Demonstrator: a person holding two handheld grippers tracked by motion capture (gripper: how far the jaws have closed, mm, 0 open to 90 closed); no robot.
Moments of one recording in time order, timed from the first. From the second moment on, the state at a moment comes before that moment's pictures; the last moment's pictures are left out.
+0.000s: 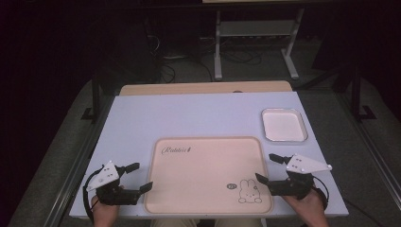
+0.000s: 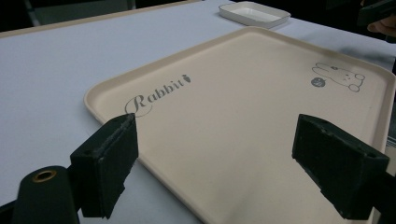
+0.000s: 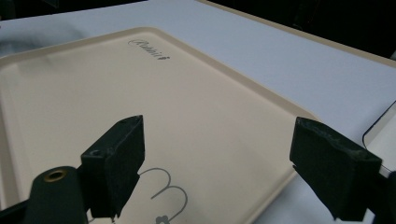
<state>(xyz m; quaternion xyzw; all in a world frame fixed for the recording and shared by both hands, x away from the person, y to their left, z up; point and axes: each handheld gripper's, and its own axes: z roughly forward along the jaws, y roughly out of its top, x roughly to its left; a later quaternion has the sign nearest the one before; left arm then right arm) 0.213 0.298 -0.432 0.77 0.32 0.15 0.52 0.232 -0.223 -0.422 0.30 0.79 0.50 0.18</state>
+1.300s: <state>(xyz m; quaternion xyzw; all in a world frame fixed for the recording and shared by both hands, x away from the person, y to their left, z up) 0.211 0.300 -0.433 0.78 0.32 0.15 0.52 0.226 -0.246 -0.415 0.31 0.78 0.52 0.16</state>
